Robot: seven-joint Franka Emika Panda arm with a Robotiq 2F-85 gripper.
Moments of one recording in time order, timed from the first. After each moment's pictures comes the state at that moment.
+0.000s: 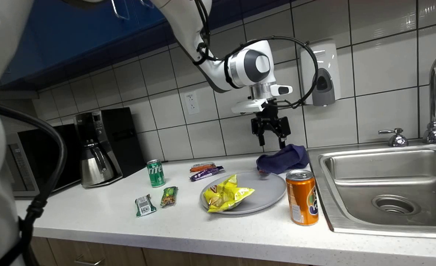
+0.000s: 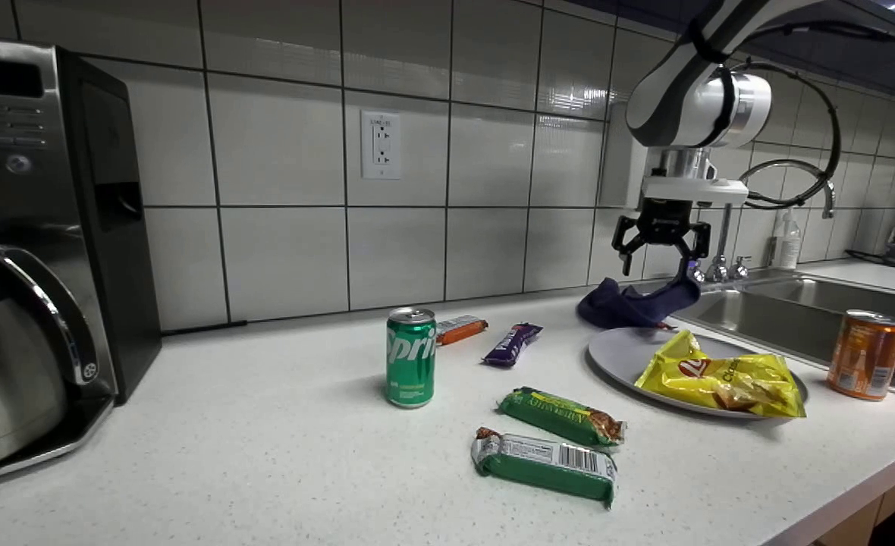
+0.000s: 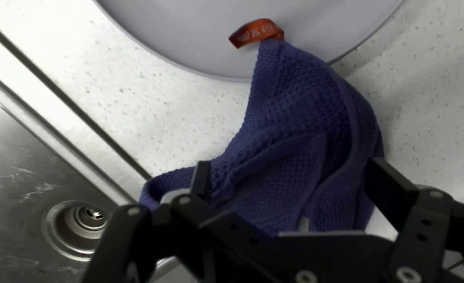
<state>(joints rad) -0.14 0.47 -0.19 -1.77 0.12 2.29 0.22</state>
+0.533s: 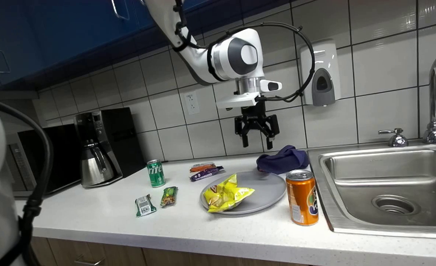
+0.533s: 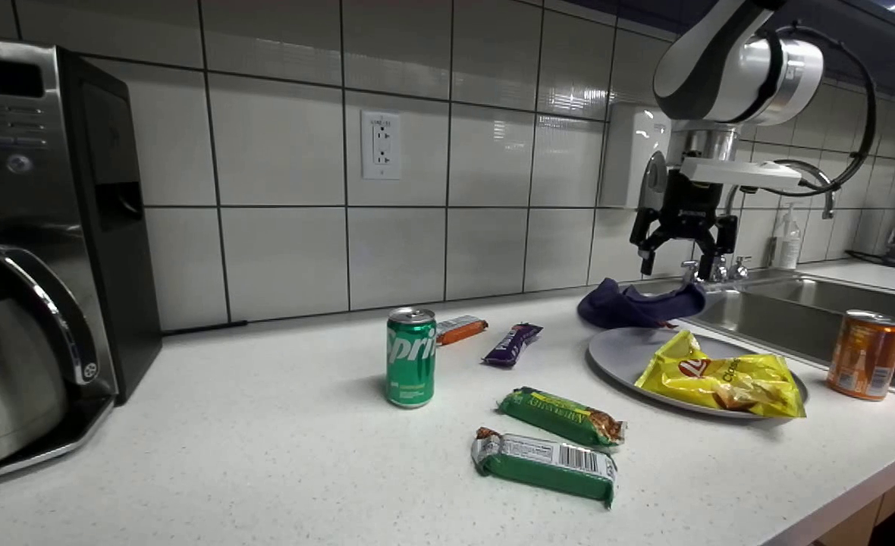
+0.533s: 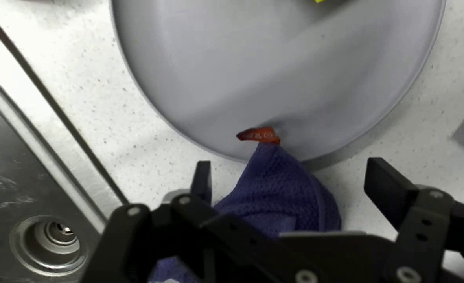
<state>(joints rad) -0.14 0.27 -0.16 -2.02 0.12 2.29 0.02</state>
